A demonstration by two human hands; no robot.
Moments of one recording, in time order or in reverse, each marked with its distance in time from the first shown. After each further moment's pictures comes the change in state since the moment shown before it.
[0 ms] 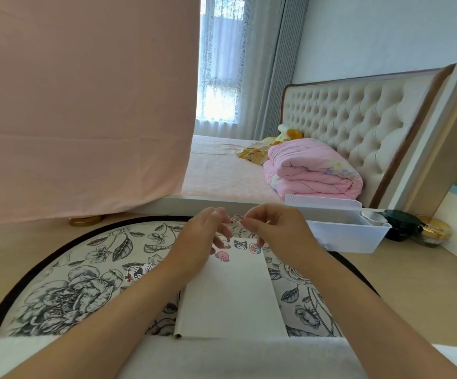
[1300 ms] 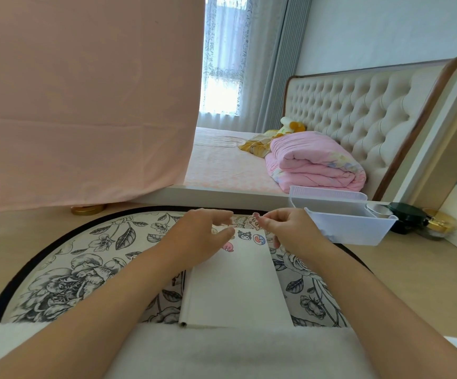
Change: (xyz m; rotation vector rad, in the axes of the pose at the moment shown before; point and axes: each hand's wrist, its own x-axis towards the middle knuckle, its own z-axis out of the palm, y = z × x) left_hand 0.009 -0.015 -0.020 0.750 -0.099 0.203; right_hand 0.005 0.024 -0.008 -0.114 -0.022 0.255
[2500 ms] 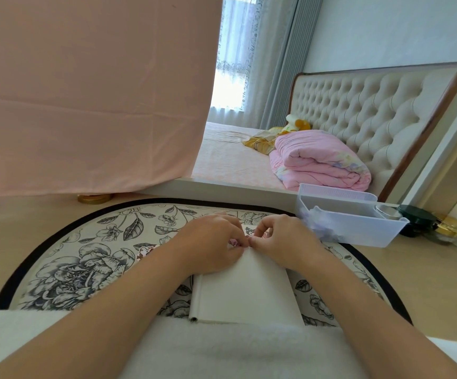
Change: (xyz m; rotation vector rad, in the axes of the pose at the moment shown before) left_hand -0.006 -0.006 0.009 0.190 -0.104 0.252; right_hand -0.003 -0.001 0.028 -0.757 0.000 -0.118
